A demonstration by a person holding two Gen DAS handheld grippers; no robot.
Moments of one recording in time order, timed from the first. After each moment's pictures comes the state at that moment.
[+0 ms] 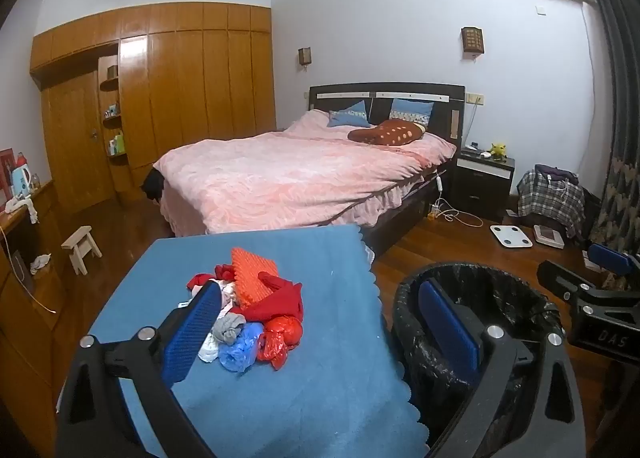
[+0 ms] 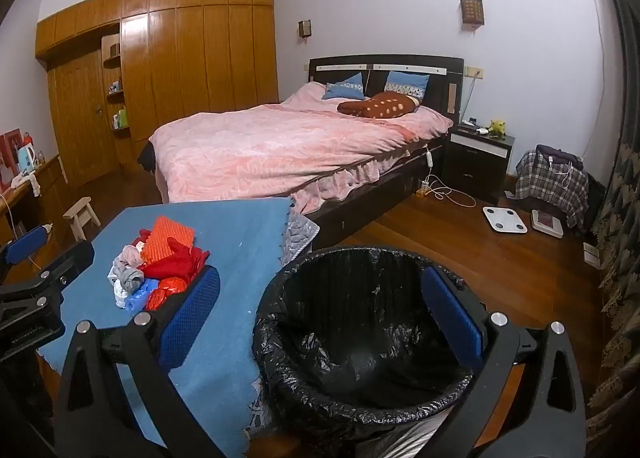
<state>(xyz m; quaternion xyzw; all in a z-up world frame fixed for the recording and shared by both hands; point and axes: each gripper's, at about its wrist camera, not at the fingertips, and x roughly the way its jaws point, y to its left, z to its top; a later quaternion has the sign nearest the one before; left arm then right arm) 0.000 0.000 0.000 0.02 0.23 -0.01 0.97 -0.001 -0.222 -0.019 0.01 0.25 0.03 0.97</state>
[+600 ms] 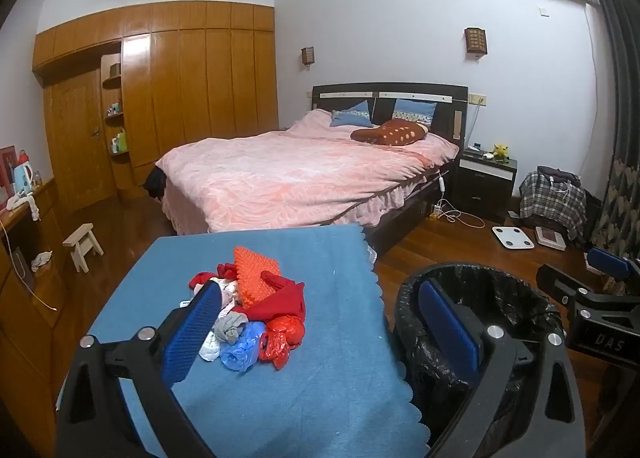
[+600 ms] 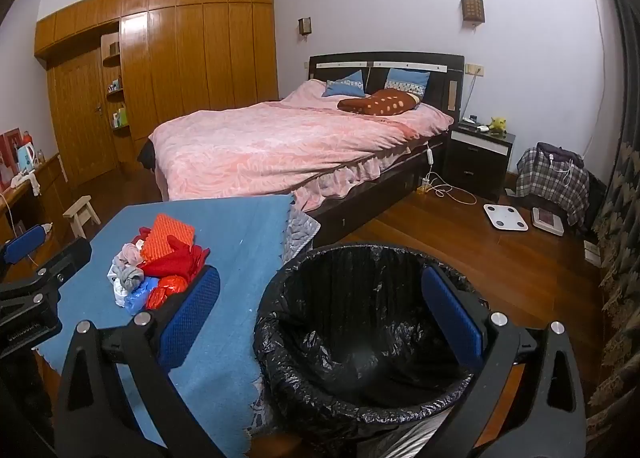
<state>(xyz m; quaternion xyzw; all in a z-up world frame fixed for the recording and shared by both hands) 0.000 0.001 0.001 0.02 0.23 0.00 0.97 0.000 -0.221 -0.021 0.01 0.26 0.03 0.97</state>
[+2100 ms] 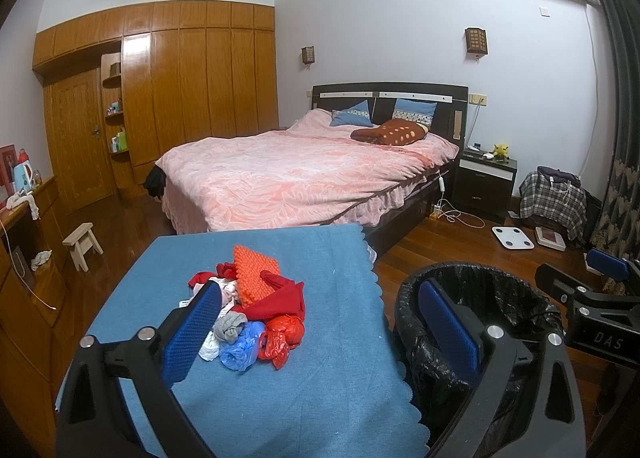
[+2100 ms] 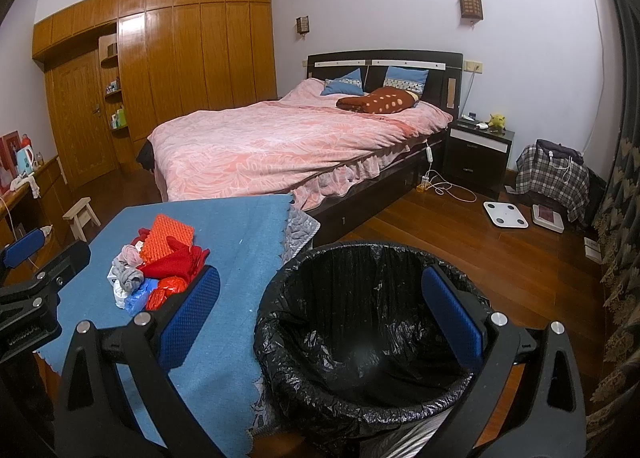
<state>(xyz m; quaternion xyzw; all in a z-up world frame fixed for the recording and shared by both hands) -0.002 0.002 0.002 0.02 0.23 -0.01 0.97 0.002 -0.222 -0.021 0.02 0.26 0.03 0.97</state>
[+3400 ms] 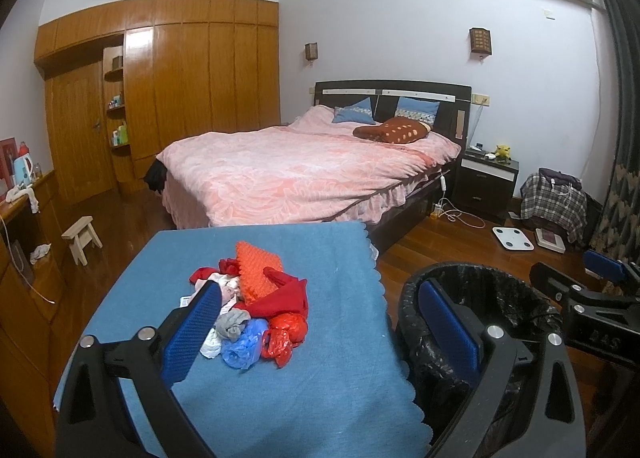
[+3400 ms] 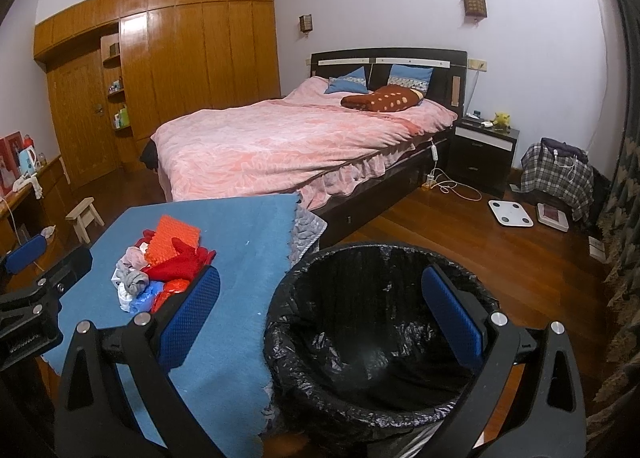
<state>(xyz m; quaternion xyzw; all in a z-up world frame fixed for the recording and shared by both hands) 0.002 0.007 -0.007 0.02 0.23 0.00 0.97 0.007 -0.210 -0.022 0.02 0.26 0.04 0.96</state>
